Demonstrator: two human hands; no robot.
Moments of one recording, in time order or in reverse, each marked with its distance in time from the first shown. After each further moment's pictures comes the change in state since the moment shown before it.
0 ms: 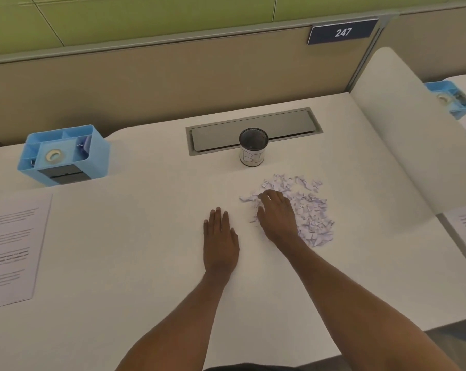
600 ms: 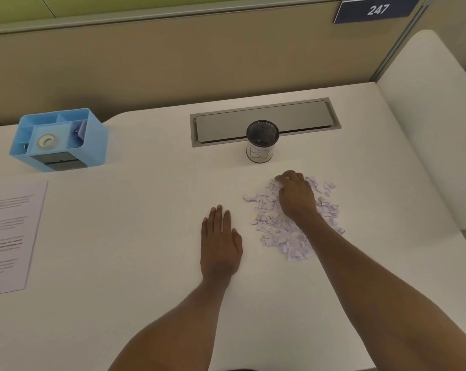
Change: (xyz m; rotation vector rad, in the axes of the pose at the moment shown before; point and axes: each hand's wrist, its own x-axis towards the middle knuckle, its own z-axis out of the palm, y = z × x) left_hand 0.002 0.005 0.007 0.074 0.085 -0.021; right_hand 0.073 0.055 0.007 0.039 -0.139 0.027
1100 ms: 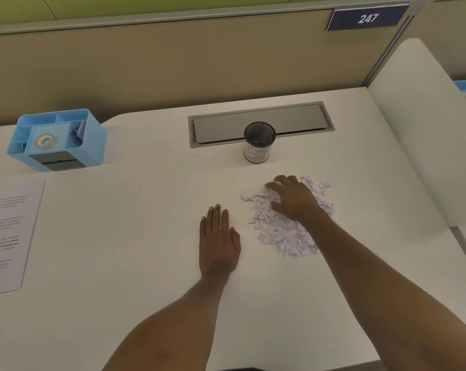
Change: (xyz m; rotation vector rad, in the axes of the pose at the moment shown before) left_hand 0.000 0.001 -0.002 -0.023 0.012 -0.002; right_hand -0.008 0.002 -0.025 -0.161 -0.254 -0.191
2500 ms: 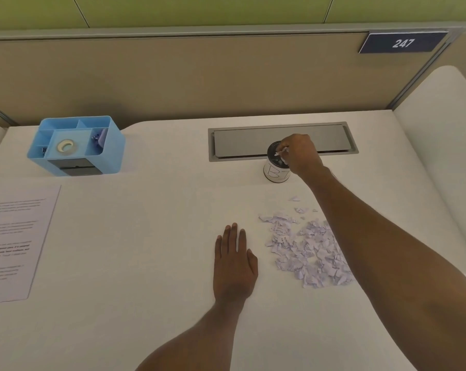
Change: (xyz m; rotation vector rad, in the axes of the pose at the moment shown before) left_hand 0.001 0.000 0.004 0.006 -0.032 -0.001; right_hand 0.136 -0.033 -0.111 0.262 0.214 0.158
